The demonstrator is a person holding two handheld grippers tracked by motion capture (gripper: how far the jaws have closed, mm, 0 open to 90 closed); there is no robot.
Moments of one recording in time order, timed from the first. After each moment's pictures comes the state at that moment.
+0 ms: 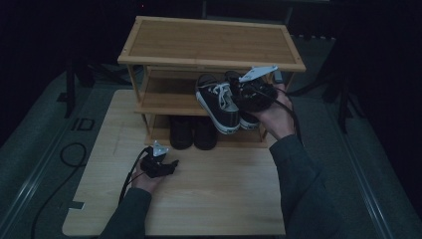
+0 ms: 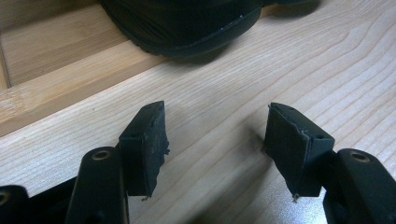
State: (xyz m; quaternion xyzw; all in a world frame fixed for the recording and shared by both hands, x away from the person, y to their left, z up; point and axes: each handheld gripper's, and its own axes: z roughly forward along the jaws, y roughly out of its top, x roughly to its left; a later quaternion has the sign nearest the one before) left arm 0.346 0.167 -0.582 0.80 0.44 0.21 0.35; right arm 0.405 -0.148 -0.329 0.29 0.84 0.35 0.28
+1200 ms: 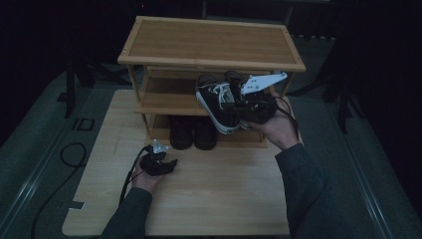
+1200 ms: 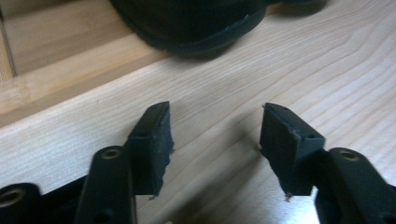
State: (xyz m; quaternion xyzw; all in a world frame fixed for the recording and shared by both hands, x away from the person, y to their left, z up) left arm 0.346 0.166 -0.572 0.80 0.46 0.19 0.34; right arm 0.365 -0.147 -0.322 0.18 0.85 0.46 0.17
